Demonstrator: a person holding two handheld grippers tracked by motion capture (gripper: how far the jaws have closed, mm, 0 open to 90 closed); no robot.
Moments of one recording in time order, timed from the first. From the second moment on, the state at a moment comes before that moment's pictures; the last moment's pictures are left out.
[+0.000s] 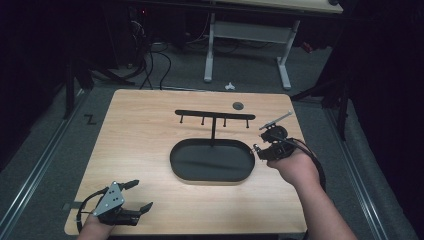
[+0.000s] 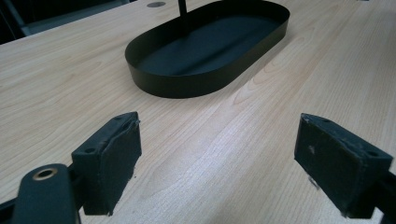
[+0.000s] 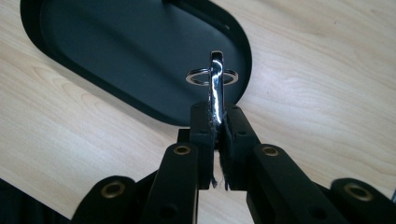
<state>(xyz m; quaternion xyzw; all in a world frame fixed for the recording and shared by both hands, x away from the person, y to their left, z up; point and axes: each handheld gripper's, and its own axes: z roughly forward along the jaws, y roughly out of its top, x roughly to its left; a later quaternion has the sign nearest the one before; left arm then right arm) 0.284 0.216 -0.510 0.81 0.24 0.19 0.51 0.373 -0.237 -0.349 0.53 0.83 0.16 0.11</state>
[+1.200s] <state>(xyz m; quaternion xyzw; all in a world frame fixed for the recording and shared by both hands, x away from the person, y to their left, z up) 0.285 0.216 -0.509 0.81 0.23 0.18 0.51 0.406 -0.222 -0.304 0.53 0.82 0.17 0.14</state>
